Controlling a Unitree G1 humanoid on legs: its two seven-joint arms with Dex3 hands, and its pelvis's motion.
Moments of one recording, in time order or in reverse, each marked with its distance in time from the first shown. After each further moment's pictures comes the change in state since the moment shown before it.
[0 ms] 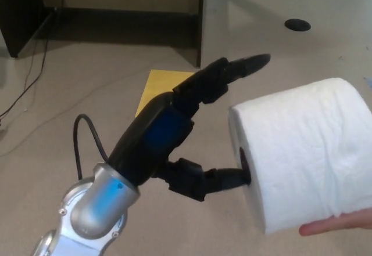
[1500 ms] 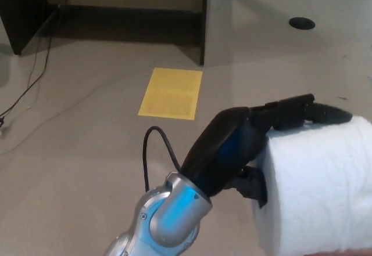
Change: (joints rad) left_arm -0.043 -0.195 -0.198 0.153 0.156 -0.020 0.083; right_arm -0.034 0.000 0.019 -0.002 -0.012 0.003 0.015
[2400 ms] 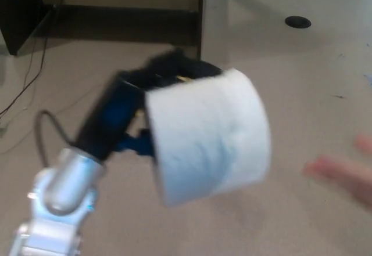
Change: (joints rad) left_arm 0.031 0.193 0.458 -0.077 -0.222 0.049 -0.110; right_arm -0.016 -0.009 0.018 -0.005 -0.011 0.006 0.023
